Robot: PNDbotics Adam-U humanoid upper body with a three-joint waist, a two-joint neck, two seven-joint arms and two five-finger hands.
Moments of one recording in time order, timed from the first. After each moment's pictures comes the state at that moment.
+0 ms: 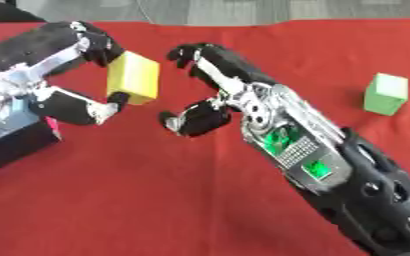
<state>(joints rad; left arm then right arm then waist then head) -0.80 0.81 -0.58 -1.96 -0.49 0.52 -0.34 -0.86 -0.37 0.62 -1.84 0.44 0.67 0.28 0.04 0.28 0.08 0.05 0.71</state>
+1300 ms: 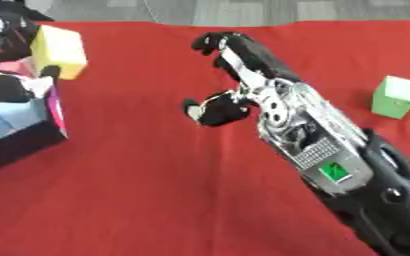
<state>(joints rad) -0.49 1.00 -0.29 -1.97 -0.40 0.65 -0.14 -0.86 -0.40 0.60 -1.89 0.41 0.76 0.19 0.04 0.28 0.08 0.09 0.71</state>
